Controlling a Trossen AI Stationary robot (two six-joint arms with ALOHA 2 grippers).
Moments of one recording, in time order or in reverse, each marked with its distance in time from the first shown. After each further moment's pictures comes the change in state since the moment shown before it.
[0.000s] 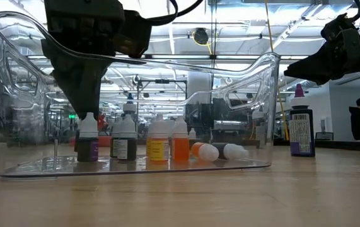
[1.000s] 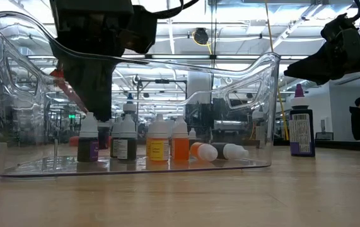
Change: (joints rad) left arm 0.000 0.000 0.000 0.049 -0.042 0.029; right arm 0.000 0.000 0.000 0.000 0.000 0.000
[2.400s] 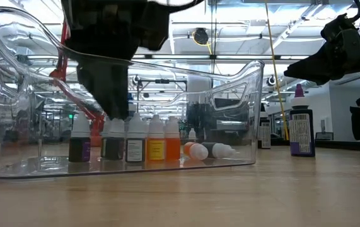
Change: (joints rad) left arm 0.010 0.024 0.024 0.064 0.017 0.064; right arm 0.000 0.000 -0.001 0.000 0.000 0.000
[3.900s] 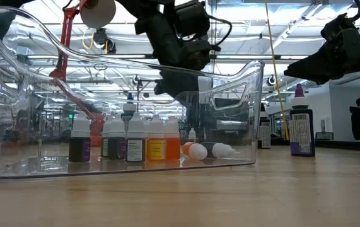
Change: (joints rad) left arm 0.548 0.090 0.254 0.003 0.249 0.495; right arm 0.000 0.001 0.001 0.001 -0.001 0.000
